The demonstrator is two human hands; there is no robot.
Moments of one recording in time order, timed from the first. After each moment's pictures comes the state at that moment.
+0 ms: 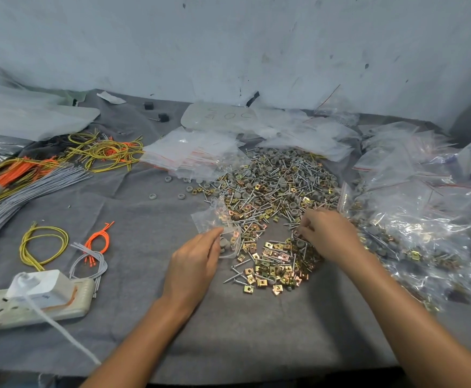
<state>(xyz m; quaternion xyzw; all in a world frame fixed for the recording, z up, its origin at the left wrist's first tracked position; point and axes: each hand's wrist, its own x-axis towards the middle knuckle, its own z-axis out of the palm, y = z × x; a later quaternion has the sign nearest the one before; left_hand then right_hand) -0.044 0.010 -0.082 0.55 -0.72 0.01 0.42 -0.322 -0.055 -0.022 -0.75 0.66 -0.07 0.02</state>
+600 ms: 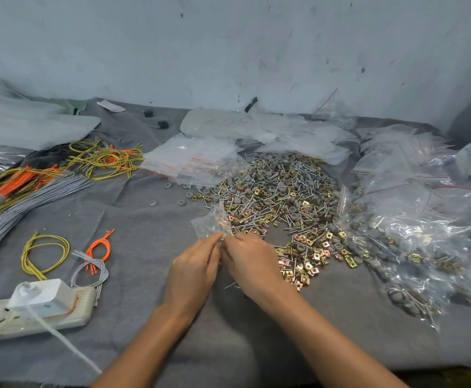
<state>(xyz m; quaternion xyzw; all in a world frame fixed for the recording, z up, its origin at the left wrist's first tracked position) -0.046 0.012 -0.078 0.56 -0.71 -0.01 0.42 -0.187 -0.012 -0.052 -0.83 0.52 -0.20 -0.01</state>
